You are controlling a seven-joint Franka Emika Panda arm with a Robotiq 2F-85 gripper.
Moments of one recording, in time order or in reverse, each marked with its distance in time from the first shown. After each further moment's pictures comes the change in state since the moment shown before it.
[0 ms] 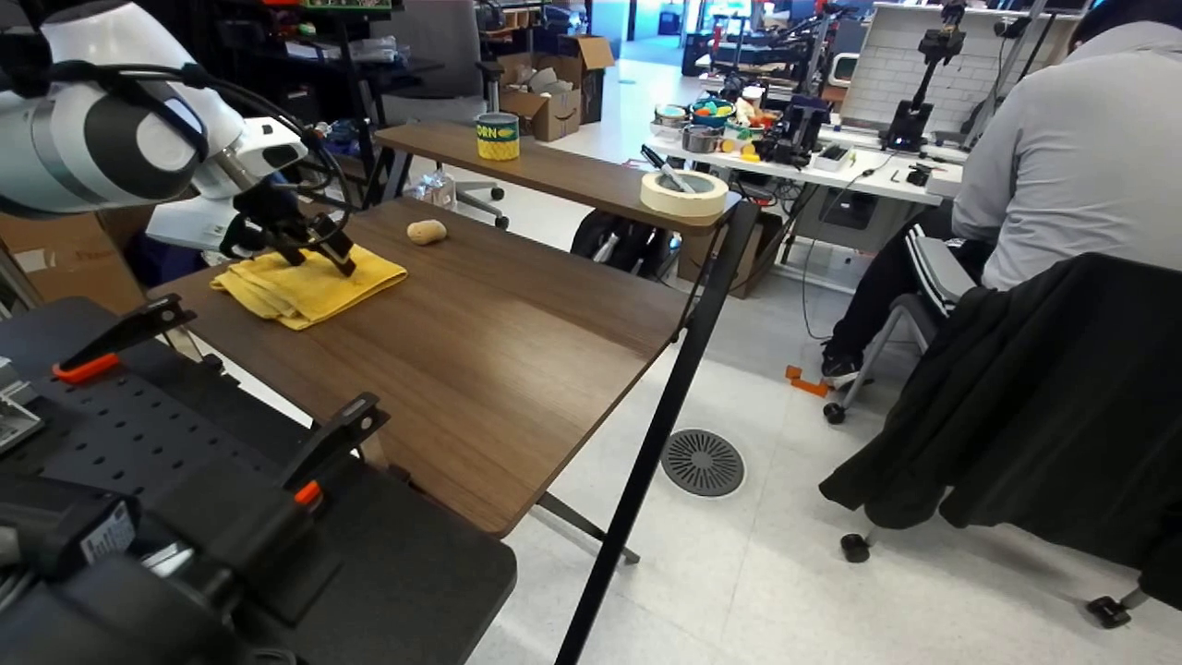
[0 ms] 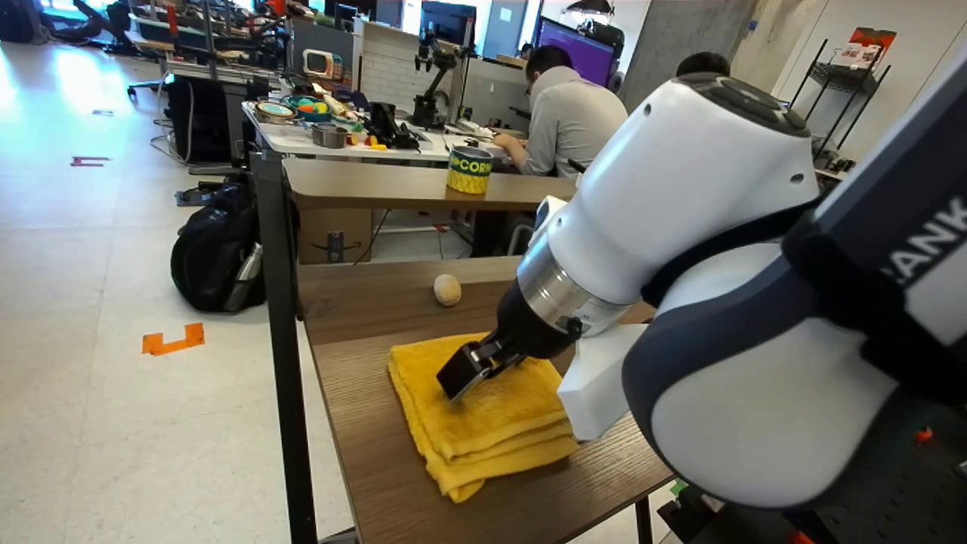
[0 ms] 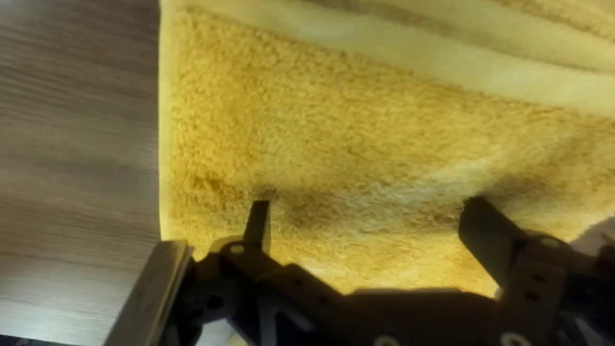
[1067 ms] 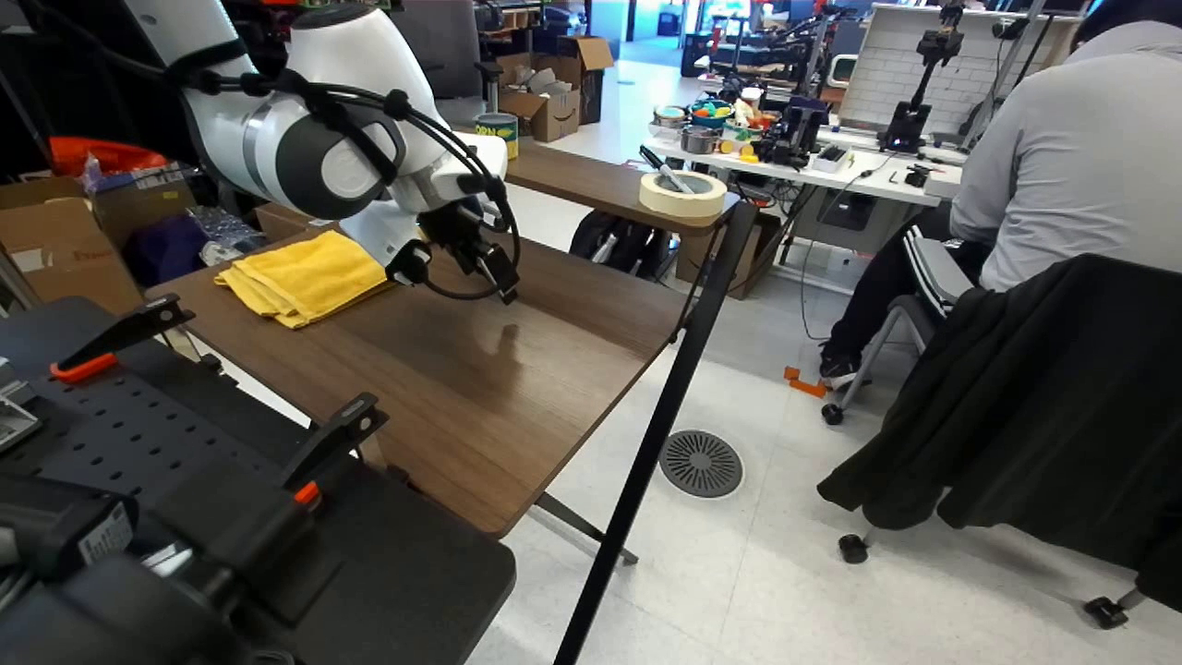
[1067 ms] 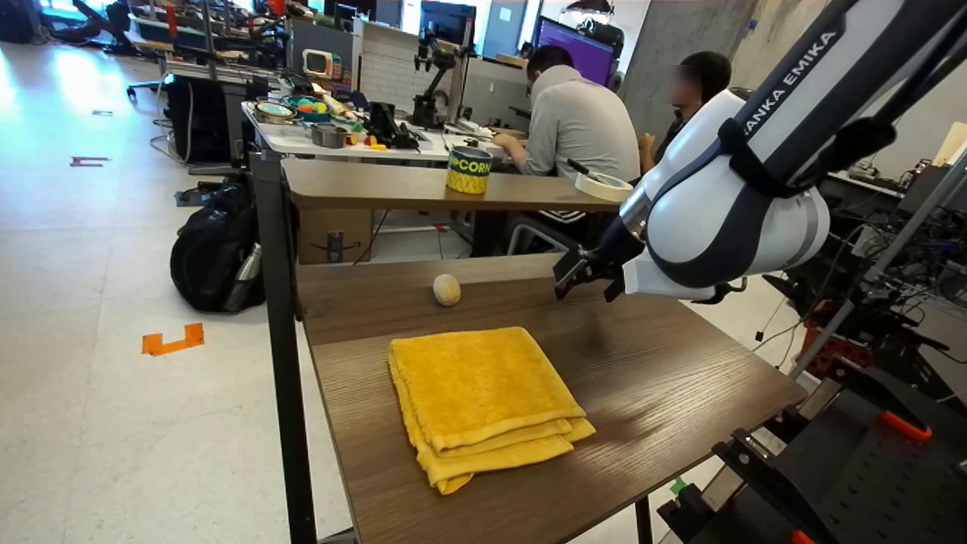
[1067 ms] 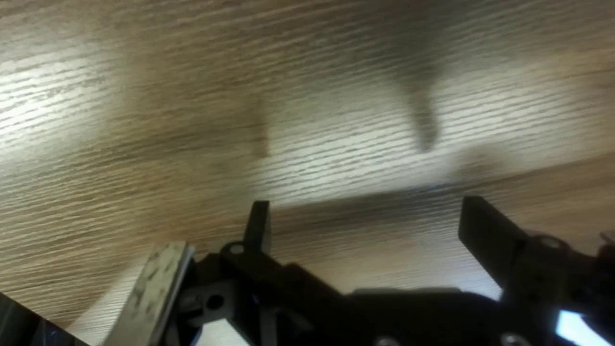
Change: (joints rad) arm -0.564 0.001 0.142 0.108 0.063 -0.048 -0.062
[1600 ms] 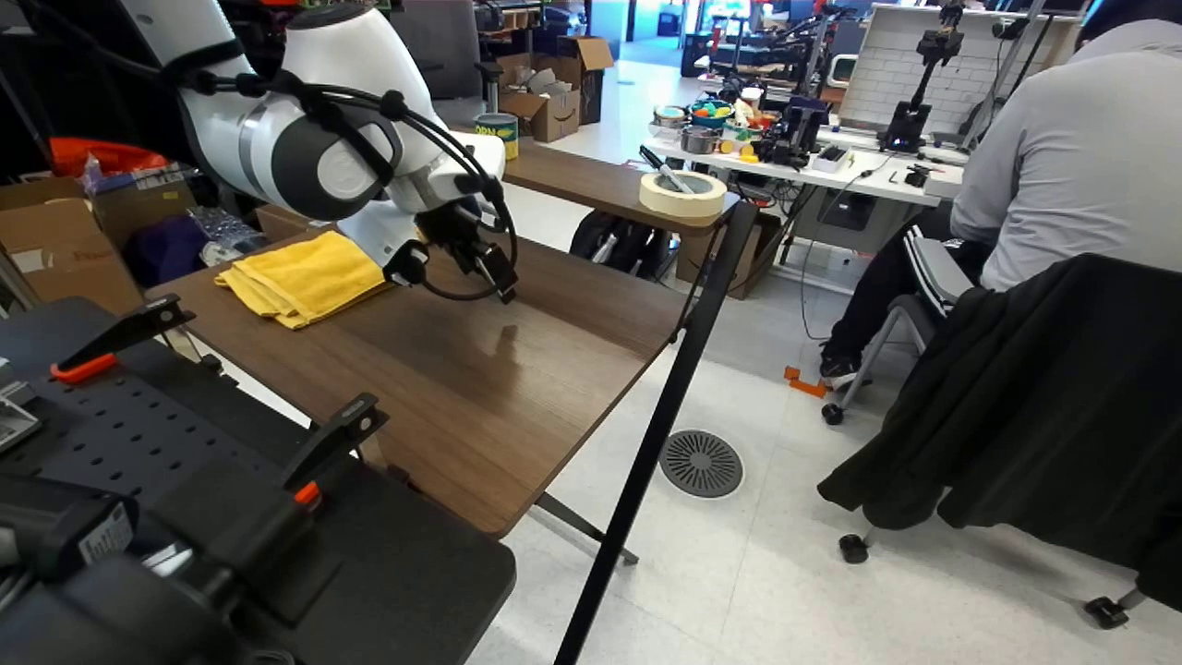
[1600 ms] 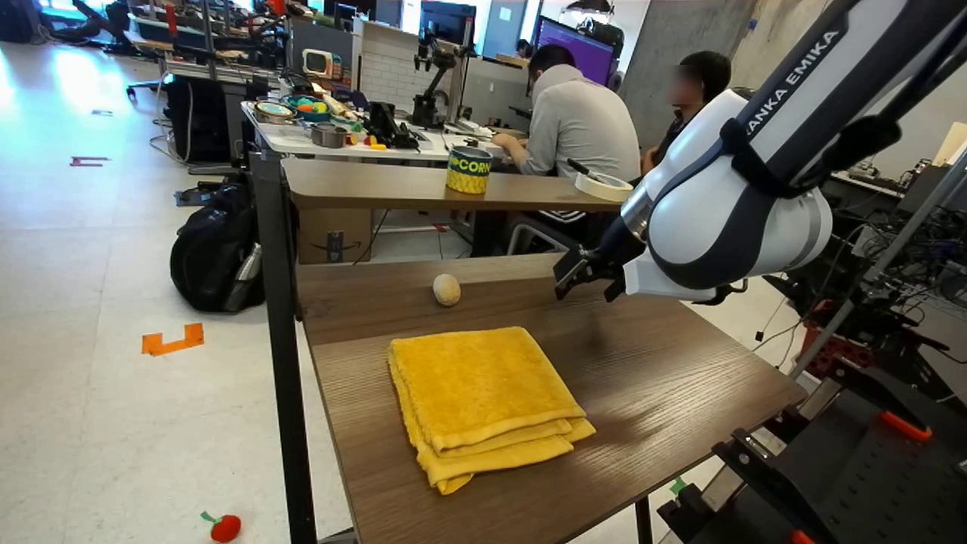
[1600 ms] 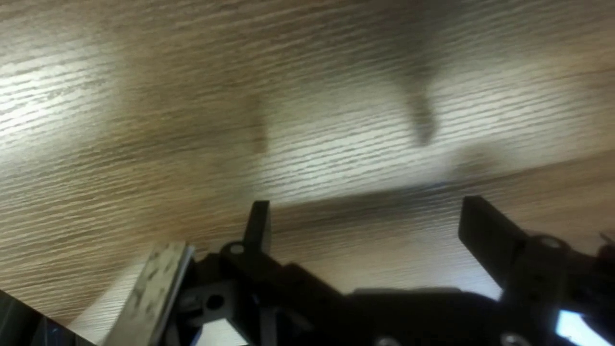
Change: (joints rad) arm 0.000 -0.005 0.003 -0.011 0.003 0.018 0.000
